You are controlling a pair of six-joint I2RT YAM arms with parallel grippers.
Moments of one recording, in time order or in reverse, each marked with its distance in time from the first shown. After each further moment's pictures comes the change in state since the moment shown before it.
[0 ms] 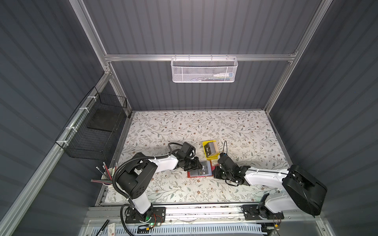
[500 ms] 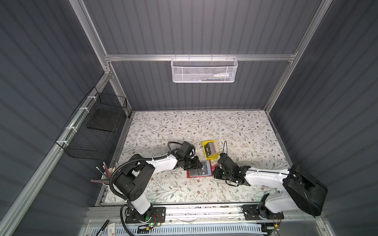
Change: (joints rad) left arm -0.005 -0.038 0.005 -0.027 -0.007 0.010; right arm 0.003 -0.018 0.000 -0.029 0.001 -0.005
